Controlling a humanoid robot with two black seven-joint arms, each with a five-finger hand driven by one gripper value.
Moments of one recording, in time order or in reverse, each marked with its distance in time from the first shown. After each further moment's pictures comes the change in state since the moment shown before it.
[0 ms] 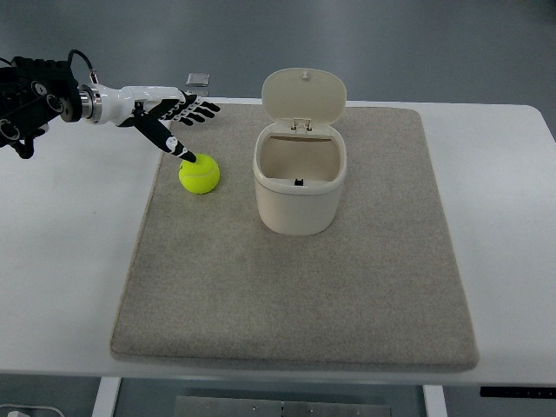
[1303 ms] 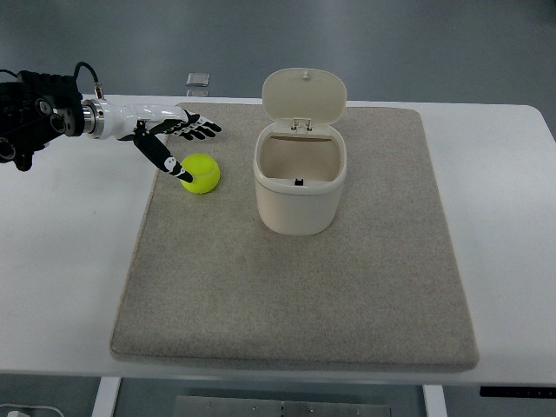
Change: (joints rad) left arm 0.007 0.062 -0.005 -0.181 0.118 0.115 -0.002; right arm 0.000 0.000 0.000 0.000 0.000 0.000 0.000
